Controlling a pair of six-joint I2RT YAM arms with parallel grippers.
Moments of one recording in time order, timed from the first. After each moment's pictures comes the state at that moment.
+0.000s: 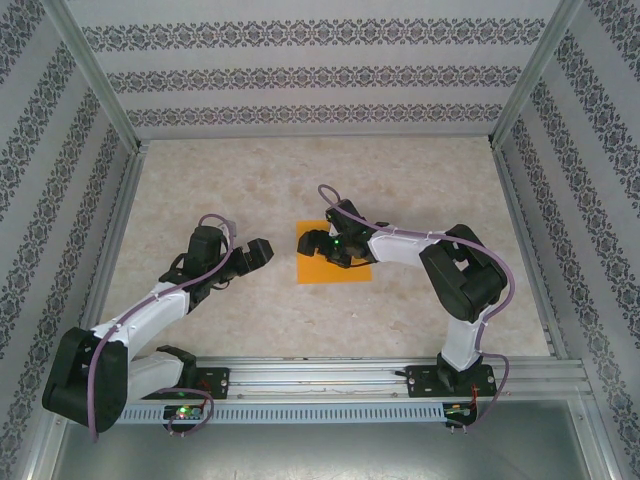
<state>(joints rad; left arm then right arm) -0.28 1.14 0.49 -0.04 0.31 -0.74 0.63 1.85 1.05 -0.14 -0.33 0.85</state>
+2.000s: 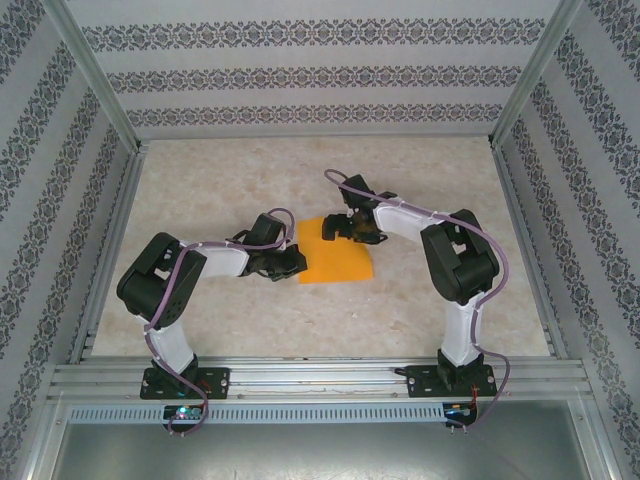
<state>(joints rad) -0.49 1.79 0.83 0.01 0.47 -0.82 0.49 1.97 1.31 -0.52 -0.10 0.52</state>
